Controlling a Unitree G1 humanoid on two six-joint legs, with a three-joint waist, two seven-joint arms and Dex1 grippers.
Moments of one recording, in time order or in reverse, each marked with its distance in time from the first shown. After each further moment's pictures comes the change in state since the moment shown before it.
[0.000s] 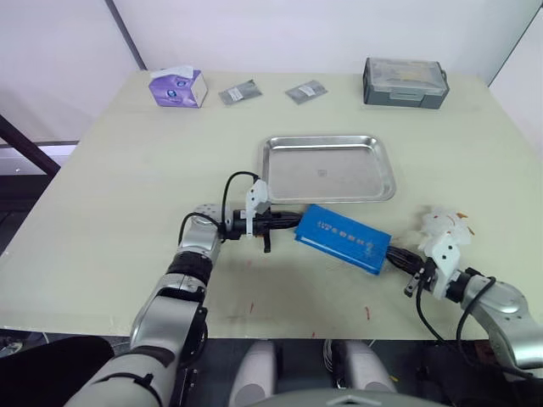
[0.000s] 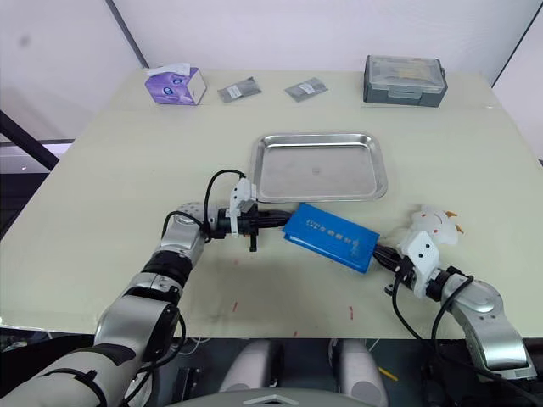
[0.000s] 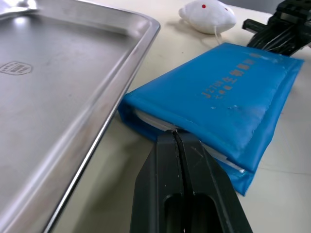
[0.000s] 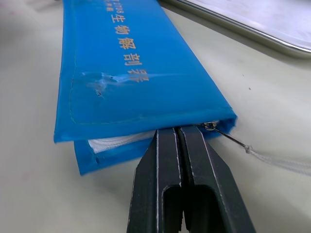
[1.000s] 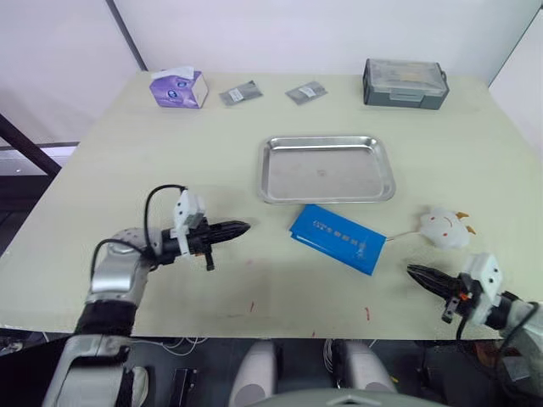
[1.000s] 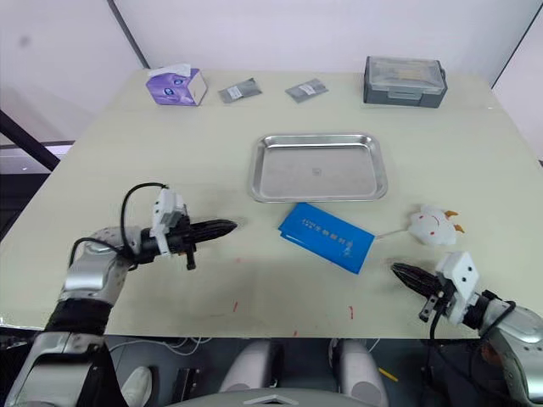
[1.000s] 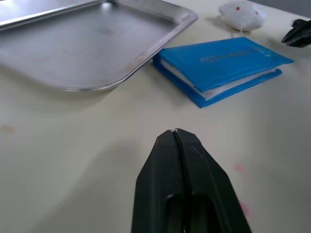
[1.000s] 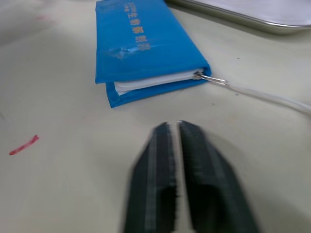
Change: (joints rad) left arm 0.312 0.298 0.098 -0.456 -0.200 0.254 0.070; right arm 0.183 -0.058 -0.148 -0.010 0.139 -0.081 0.157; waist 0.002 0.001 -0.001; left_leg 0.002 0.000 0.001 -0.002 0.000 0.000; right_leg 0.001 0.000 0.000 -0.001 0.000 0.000
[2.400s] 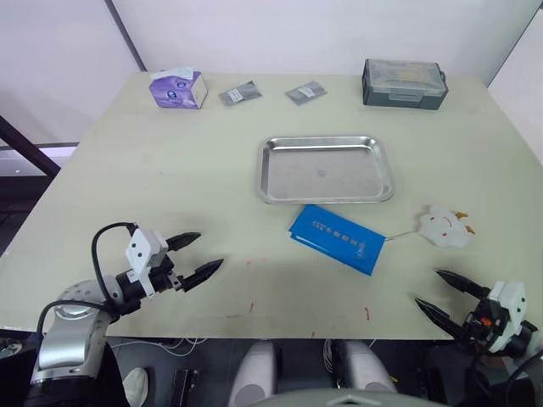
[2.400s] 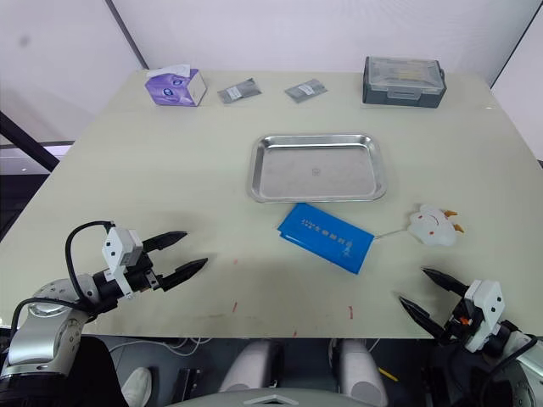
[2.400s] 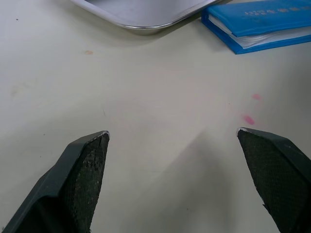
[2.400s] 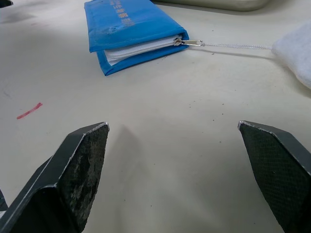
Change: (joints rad) left arm 0.506 0.053 0.261 -0.377 -0.034 -0.030 0.271; right arm 0.123 0.087 -0.110 0.201 0.078 -0.230 0.140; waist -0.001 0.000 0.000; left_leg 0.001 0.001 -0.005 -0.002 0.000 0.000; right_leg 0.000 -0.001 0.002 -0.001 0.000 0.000
